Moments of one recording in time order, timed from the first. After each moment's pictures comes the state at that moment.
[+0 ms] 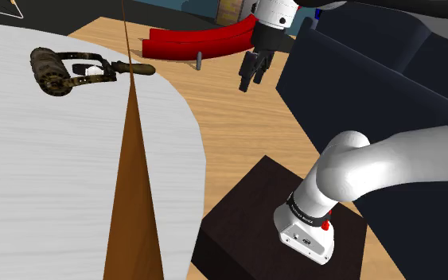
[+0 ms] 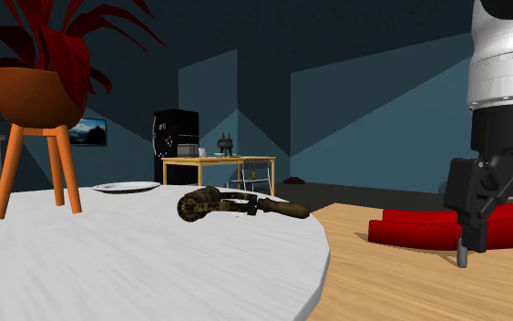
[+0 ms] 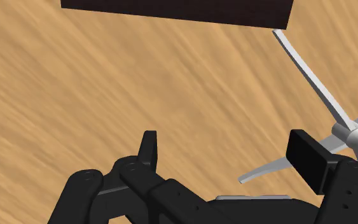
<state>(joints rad) 0.01 -0.77 0.04 -2.40 0.04 1.65 -0.06</state>
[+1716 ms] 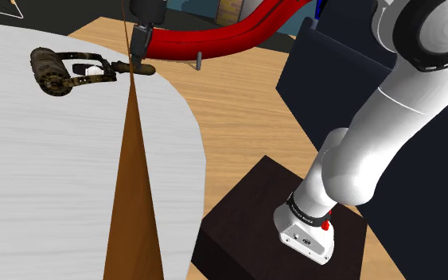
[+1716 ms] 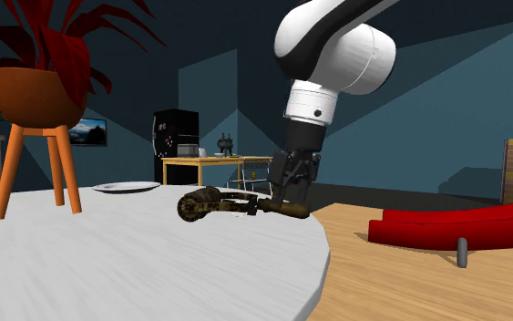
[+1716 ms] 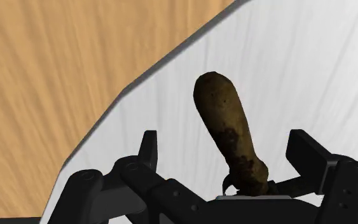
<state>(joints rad) 0.24 -0.05 0.11 -1.80 0.15 1.94 -0.50</state>
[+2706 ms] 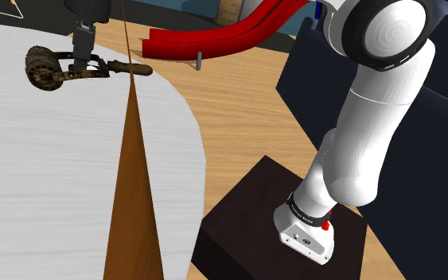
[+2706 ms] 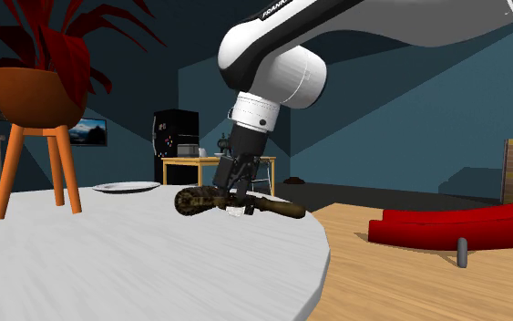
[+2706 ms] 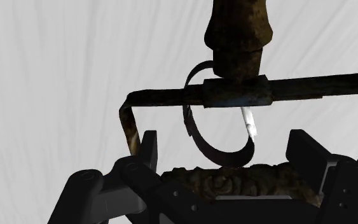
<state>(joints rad) 0.31 0.21 0.18 -1.52 0.15 1.98 -0.65</state>
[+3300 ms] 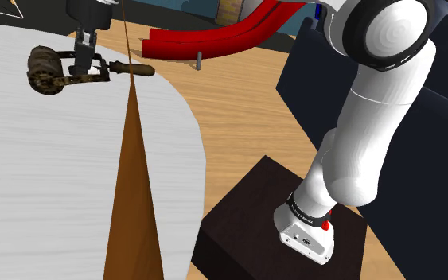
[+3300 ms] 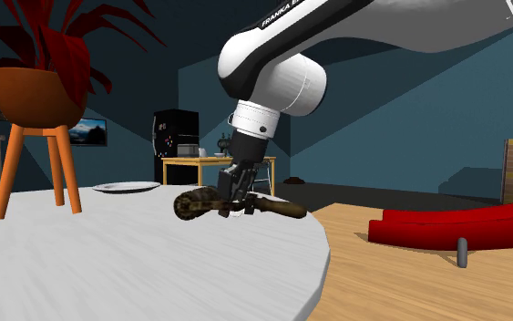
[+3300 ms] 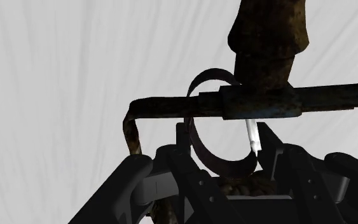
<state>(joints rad) 0.31 0.20 0.18 -1.56 0.15 2.01 -0.66</state>
